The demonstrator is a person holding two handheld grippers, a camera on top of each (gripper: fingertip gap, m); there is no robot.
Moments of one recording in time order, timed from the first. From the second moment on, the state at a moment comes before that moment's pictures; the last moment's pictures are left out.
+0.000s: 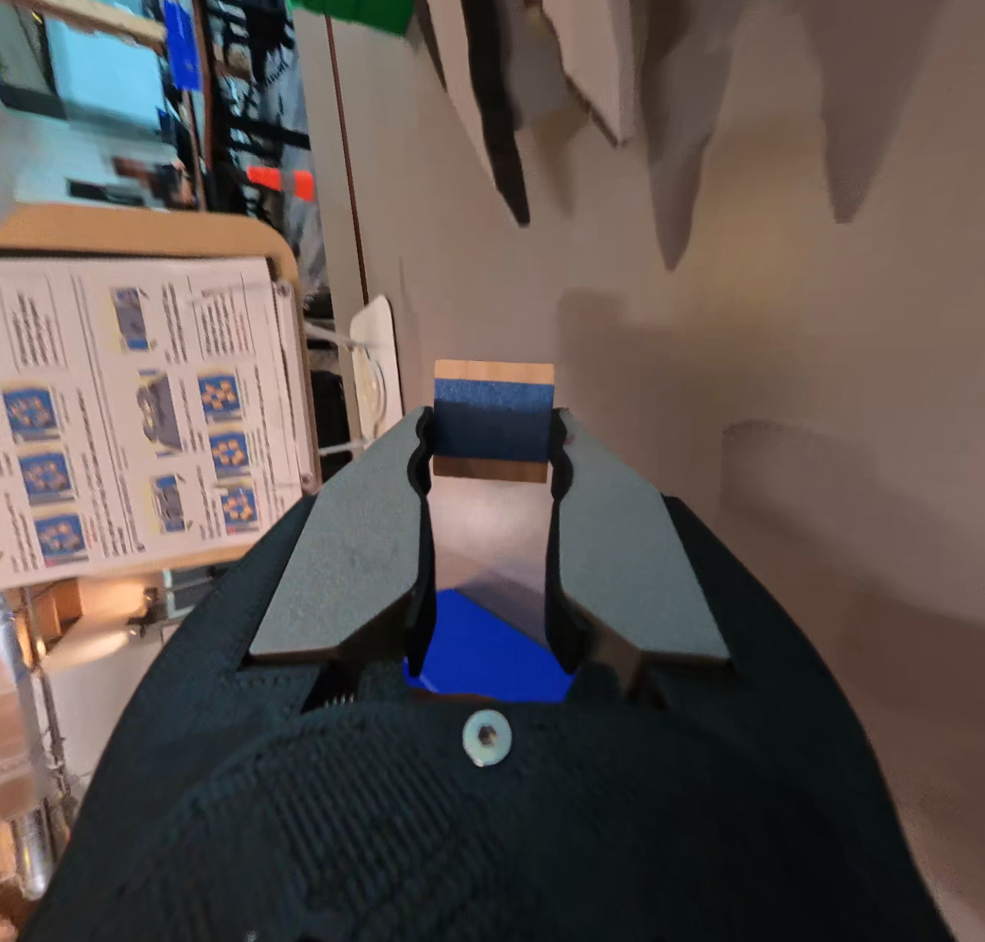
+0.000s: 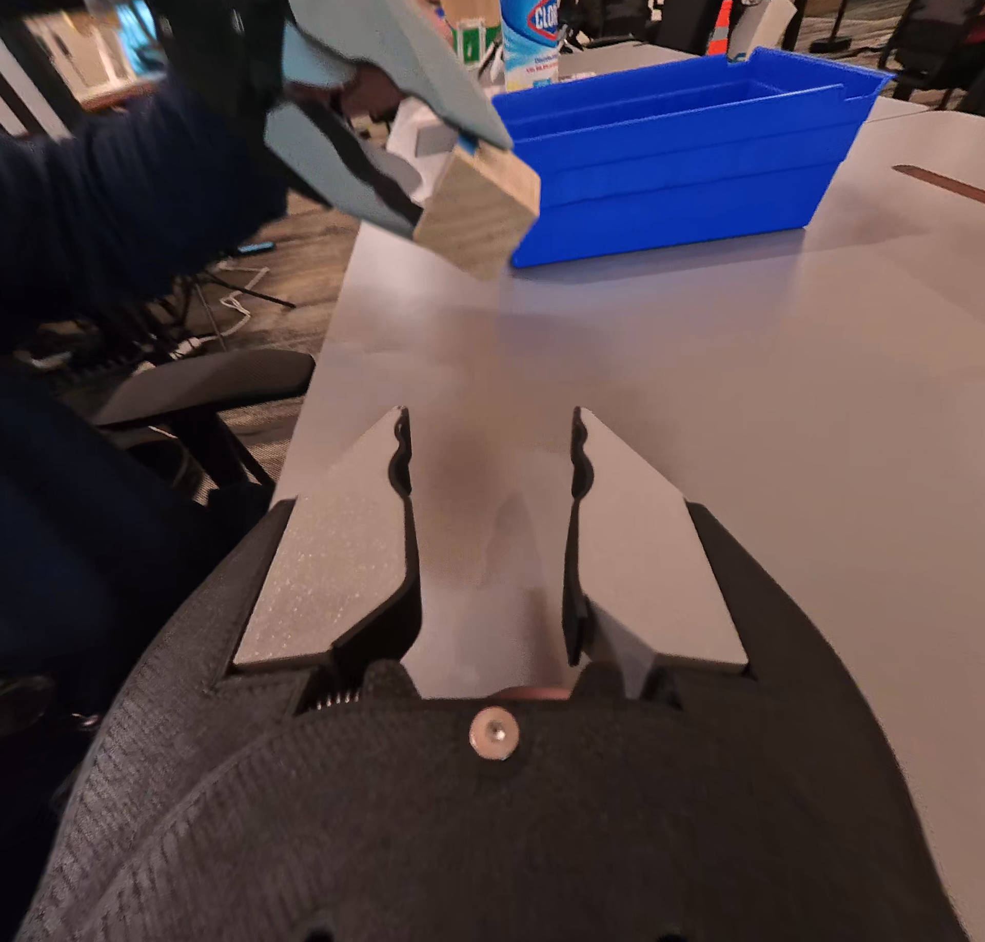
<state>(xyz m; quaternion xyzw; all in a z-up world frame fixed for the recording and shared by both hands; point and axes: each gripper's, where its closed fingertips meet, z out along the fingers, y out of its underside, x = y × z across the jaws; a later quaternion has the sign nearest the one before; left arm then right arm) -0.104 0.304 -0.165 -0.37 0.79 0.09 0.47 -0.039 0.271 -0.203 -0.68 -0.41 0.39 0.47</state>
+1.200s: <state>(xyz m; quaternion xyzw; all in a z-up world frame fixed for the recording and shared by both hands) -0.017 0.269 -0.187 -0.37 0.71 -0.18 0.57 -0.026 0.269 -0.184 -0.65 -0.27 0.63 0.34</state>
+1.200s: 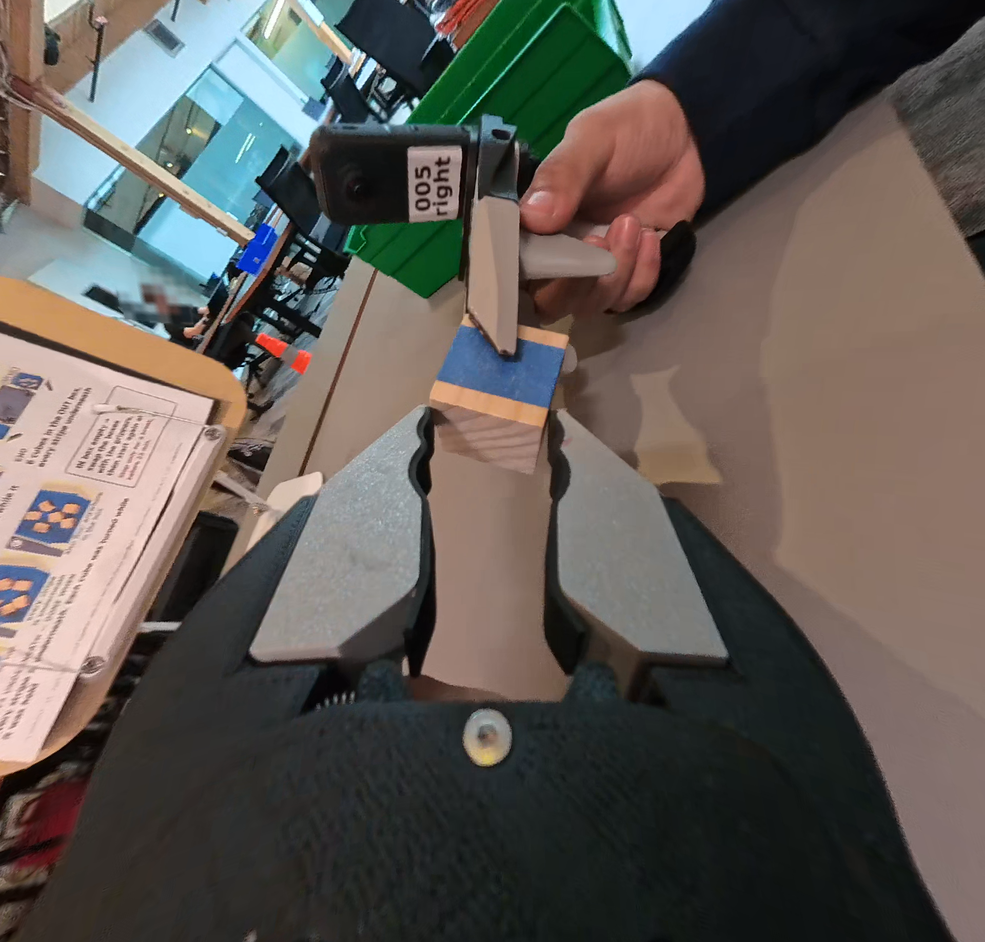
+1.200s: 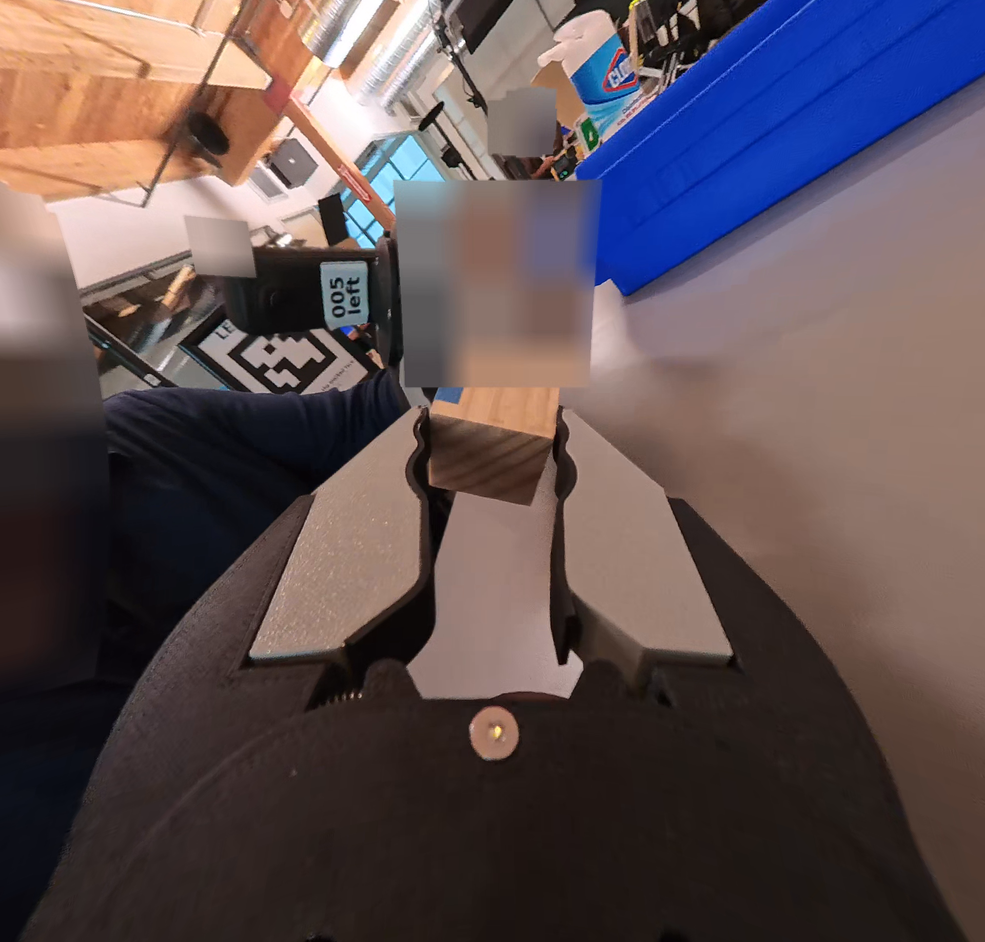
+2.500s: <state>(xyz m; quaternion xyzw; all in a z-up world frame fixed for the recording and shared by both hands) -0.023 0.273 -0.200 -0.56 0.56 -0.50 0.35 -0.028 0.275 -0.192 -0.66 -0.39 0.42 0.48</state>
